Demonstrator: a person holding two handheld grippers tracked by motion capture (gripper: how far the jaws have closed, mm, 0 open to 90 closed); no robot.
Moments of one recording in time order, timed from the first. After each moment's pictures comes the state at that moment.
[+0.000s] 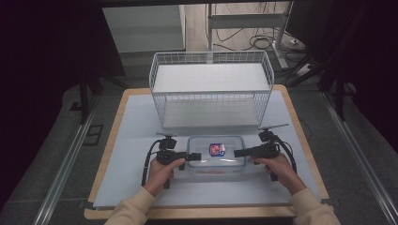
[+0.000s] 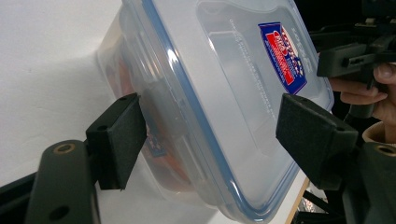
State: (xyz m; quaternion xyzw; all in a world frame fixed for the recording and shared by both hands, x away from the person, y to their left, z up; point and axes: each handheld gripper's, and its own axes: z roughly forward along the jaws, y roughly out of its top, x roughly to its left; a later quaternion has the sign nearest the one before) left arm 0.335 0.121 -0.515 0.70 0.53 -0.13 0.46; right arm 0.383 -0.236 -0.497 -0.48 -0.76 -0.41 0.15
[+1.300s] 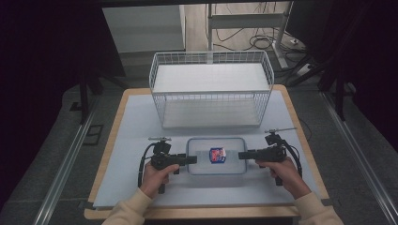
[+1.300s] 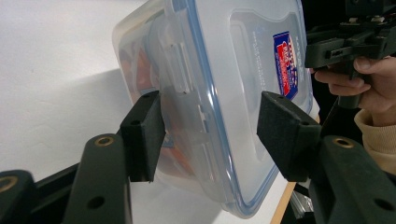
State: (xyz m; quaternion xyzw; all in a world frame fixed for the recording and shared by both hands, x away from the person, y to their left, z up) left arm 0.314 0.135 -0.510 0.71 0.49 -0.11 0.49; right arm 0.363 -0.249 -0.487 -0.46 -0.76 -0.44 0.14
